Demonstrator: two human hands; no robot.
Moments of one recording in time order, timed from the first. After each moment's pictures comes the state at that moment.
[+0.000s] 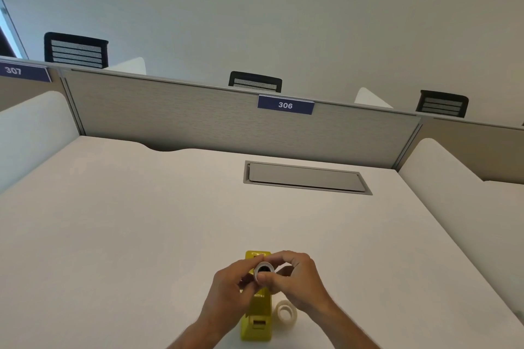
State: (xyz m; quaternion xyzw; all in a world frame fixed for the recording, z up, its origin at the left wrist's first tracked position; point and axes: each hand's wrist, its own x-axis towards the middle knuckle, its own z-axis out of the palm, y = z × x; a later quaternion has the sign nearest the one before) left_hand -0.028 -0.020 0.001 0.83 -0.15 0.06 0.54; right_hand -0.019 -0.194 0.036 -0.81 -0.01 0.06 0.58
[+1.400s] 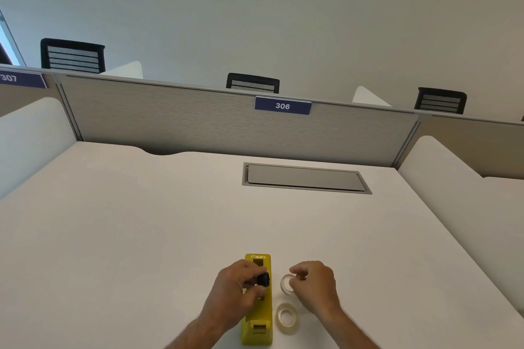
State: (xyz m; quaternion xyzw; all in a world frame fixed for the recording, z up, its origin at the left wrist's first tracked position) left_hand -0.012 -0.023 -0.005 0.86 -0.16 0.00 0.49; right_hand -0.011 -0.226 0.000 -0.93 0.15 0.00 0.34
